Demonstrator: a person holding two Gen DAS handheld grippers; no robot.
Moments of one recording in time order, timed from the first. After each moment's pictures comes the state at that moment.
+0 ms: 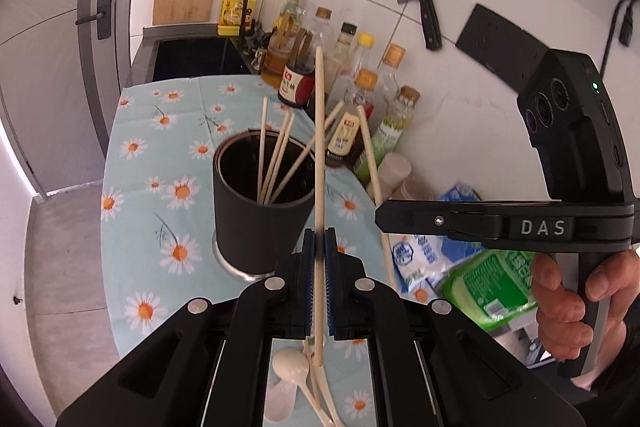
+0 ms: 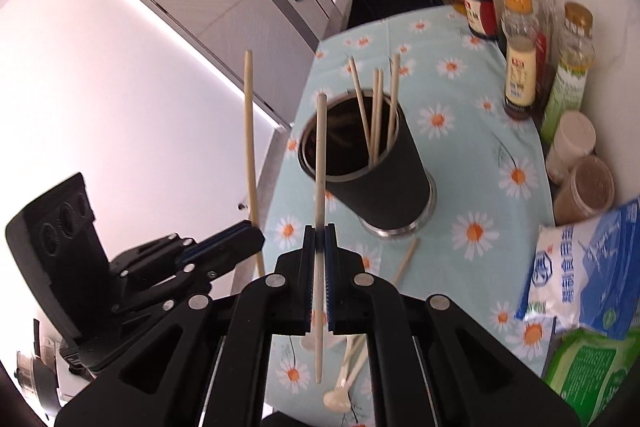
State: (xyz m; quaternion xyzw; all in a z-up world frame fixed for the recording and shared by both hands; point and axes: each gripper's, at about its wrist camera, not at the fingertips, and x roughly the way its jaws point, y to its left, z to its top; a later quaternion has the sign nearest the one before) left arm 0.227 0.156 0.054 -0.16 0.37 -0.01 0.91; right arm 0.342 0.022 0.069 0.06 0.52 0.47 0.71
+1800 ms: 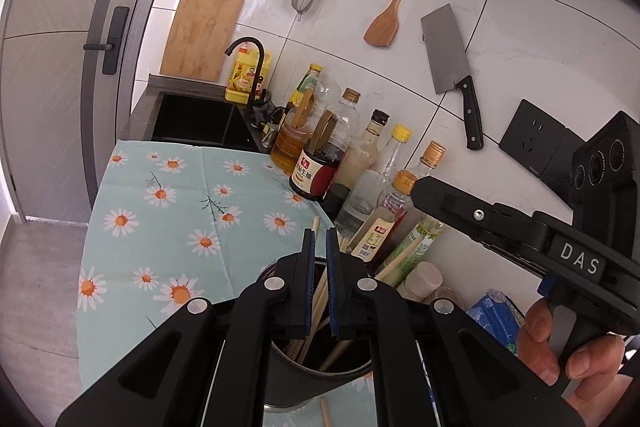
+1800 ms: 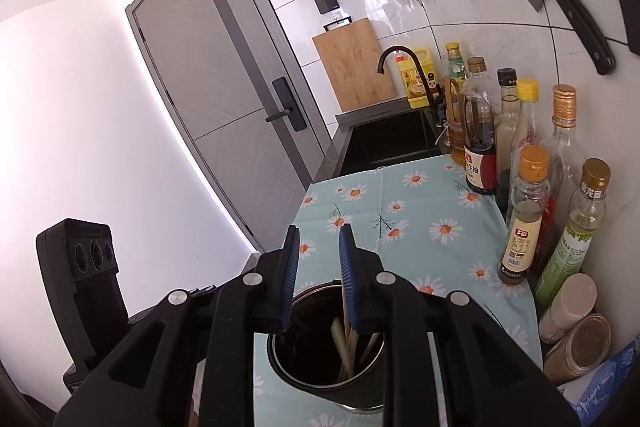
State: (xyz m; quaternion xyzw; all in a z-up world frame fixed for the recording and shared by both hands) left arm 0.291 0.222 0.036 -0.20 0.24 0.00 0.95; right arm 0.389 0.056 0.080 0.08 0.30 0.45 0.84
